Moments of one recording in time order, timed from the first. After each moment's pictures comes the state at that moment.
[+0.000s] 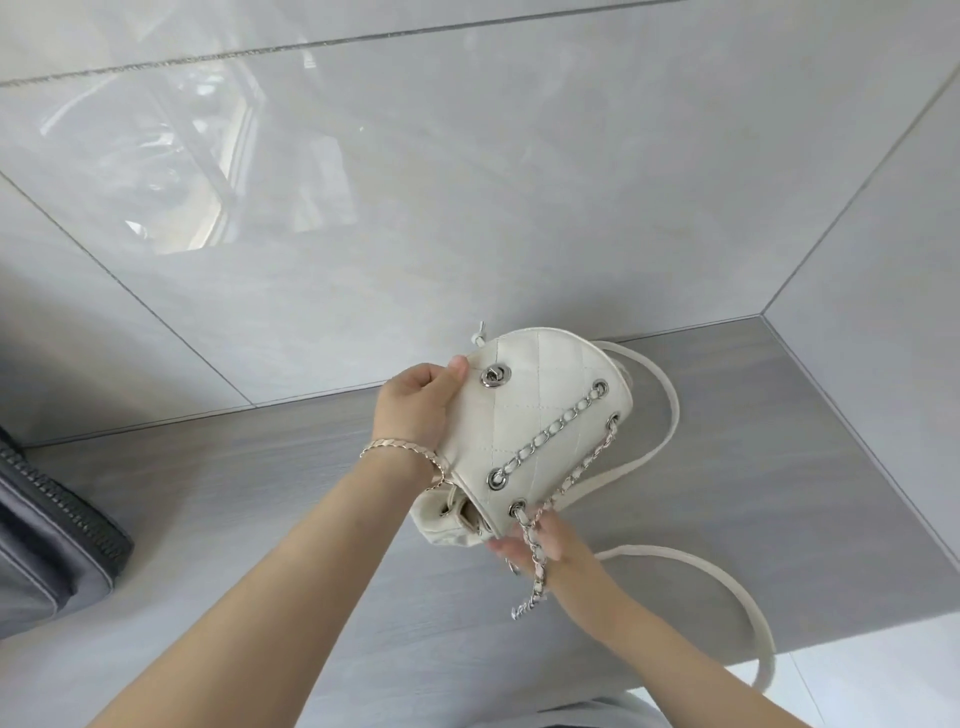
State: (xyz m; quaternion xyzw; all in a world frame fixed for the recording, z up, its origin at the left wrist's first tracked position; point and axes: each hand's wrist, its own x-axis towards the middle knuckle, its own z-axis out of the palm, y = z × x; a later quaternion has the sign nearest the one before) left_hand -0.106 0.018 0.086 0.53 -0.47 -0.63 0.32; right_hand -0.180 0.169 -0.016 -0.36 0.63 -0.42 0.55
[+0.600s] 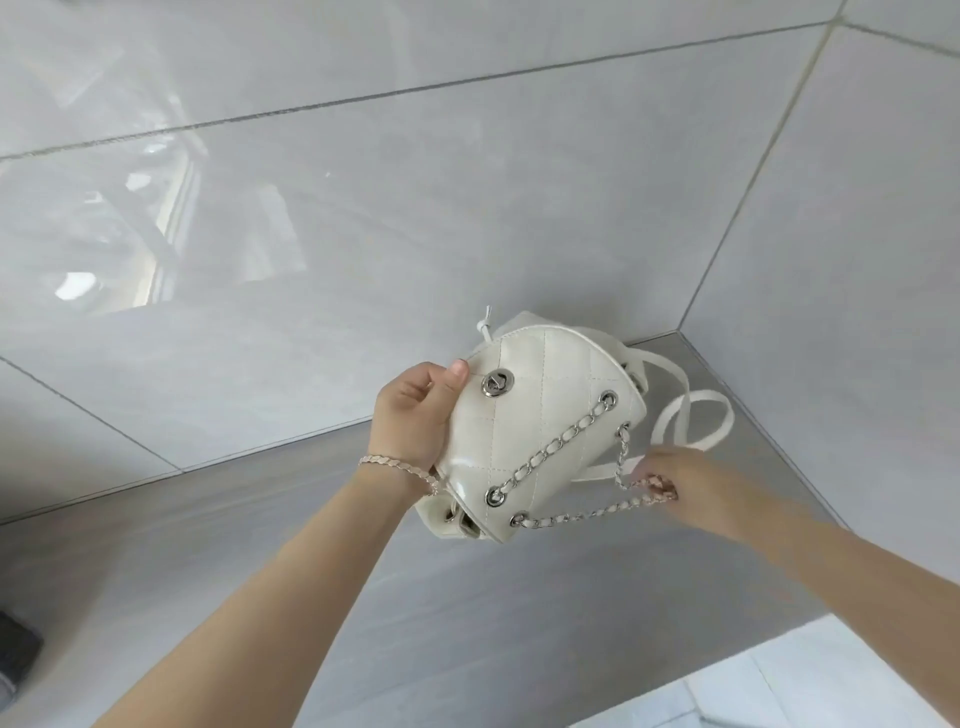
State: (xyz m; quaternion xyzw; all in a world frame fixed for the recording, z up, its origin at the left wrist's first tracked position) left_hand -0.175 0.040 0.097 0.39 -0.55 -0.66 0.34; right_hand -0.390 0.221 0.013 -0.55 0.80 -0.06 0.22
